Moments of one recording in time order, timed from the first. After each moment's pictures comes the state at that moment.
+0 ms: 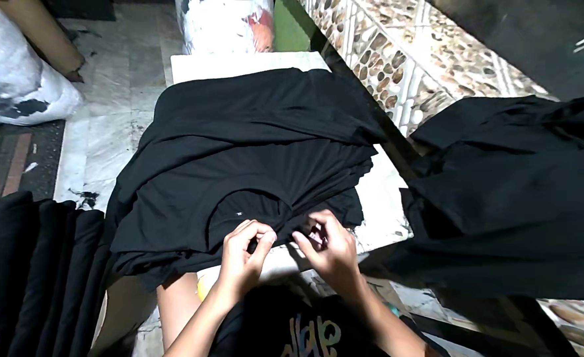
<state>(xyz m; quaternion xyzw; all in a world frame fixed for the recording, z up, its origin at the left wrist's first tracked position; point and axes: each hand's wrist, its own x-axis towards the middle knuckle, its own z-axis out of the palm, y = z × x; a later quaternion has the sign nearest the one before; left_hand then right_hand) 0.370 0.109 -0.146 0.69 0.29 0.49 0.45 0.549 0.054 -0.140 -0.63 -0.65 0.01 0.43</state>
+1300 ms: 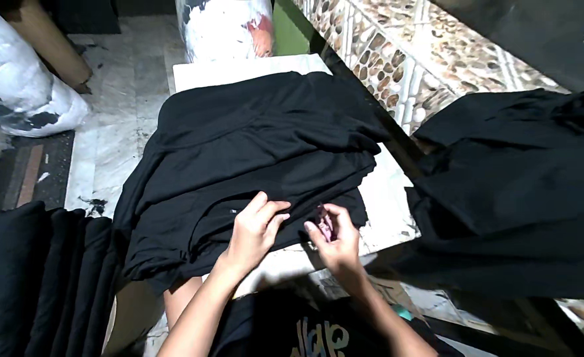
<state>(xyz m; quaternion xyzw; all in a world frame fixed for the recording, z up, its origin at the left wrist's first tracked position) 0.393 0.151 -0.135 0.78 0.23 0.52 0.25 0.560 0.060 -0.156 -0.64 -0.56 0.09 0.52</state>
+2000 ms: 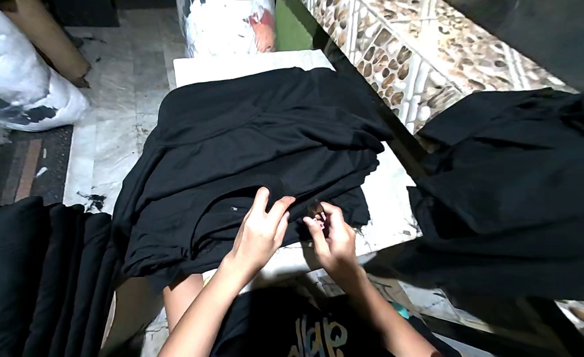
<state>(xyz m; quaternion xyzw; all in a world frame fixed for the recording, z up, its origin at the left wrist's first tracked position) 0.399 0.144 -0.141 0.81 0.27 0.50 0.13 0.549 0.068 -0.150 -0.63 -0.63 0.00 0.46</state>
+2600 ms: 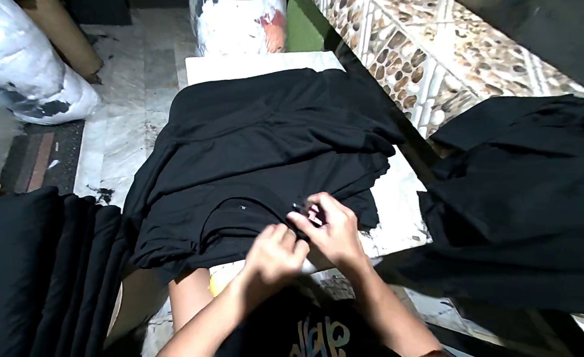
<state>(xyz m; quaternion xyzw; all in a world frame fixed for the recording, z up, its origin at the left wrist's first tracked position) 0.385 0.111 -0.150 0.89 0.22 0.40 0.09 0.538 0.088 -0.114 -0.67 -0.66 0.04 0.33</state>
